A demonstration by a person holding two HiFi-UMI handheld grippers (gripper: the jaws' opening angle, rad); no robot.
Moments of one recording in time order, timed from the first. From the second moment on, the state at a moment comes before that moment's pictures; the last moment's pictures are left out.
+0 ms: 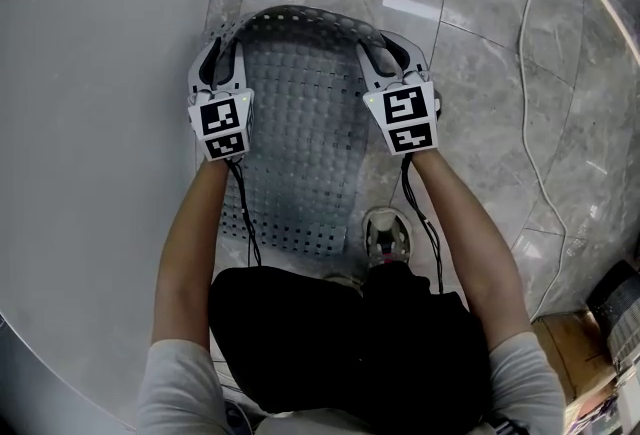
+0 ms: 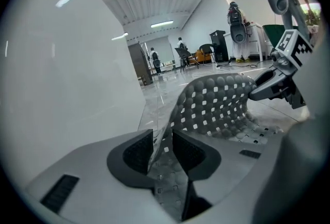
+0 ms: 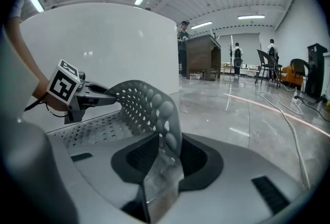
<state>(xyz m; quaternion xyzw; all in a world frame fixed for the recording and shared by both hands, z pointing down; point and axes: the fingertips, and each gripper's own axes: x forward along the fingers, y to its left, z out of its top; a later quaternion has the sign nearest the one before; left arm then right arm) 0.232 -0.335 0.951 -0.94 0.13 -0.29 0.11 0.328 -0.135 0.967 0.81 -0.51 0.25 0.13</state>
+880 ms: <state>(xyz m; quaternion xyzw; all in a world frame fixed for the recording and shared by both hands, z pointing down) 0.220 -0.329 0.947 -0.94 0.15 -0.29 0.11 0.331 -0.119 0.964 0.83 -0.48 0.25 0.14</state>
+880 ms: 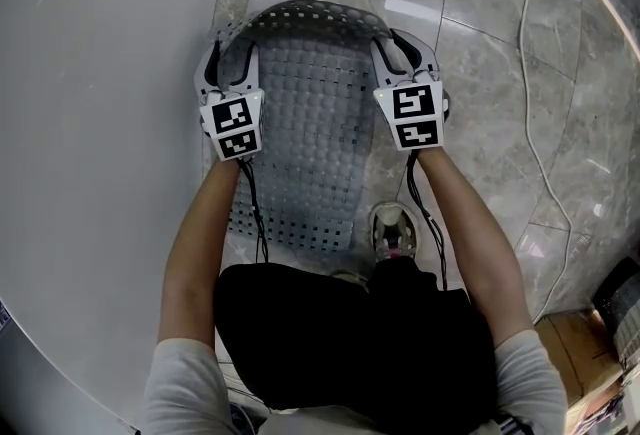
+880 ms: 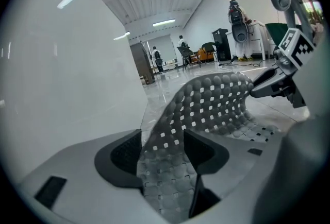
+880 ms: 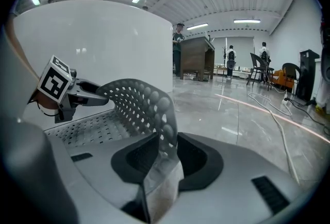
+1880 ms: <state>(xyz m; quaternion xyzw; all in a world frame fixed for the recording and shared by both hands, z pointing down) 0.199 -0.272 0.963 -0.94 0.09 -0.33 0.01 0.262 -0.147 0.950 0.79 -0.54 0.23 0.16</state>
